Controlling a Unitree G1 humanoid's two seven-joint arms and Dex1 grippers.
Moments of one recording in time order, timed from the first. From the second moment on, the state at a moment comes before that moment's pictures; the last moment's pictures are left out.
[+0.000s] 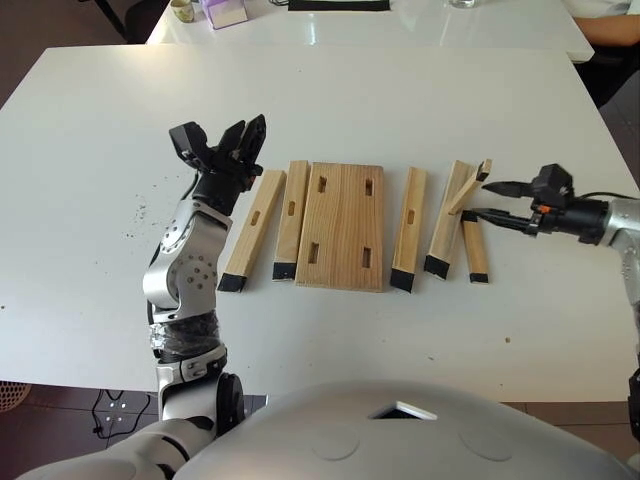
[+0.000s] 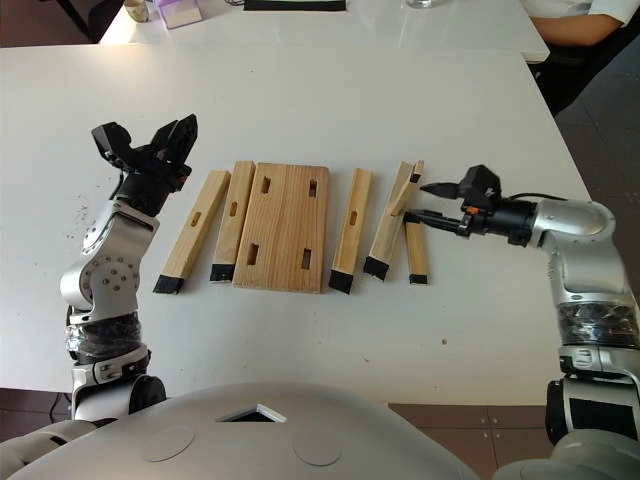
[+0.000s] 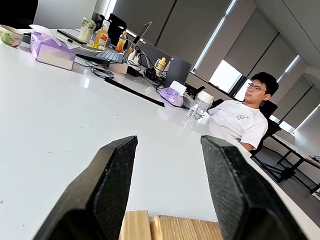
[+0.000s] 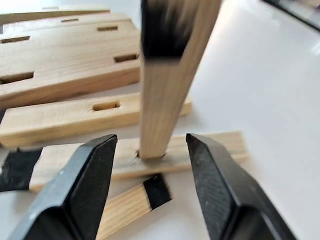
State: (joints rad) left arm -0.13 0.13 0.26 -0.24 -0.69 0.46 -0.22; right arm -0.19 -0.85 -0.15 0.12 0.40 0.21 1.18
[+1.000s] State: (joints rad) left arm -0.16 0.09 0.23 -0.19 -0.67 0.42 -0.21; right arm -0.37 -0.59 -0.18 -0.09 0.51 0.43 0.77
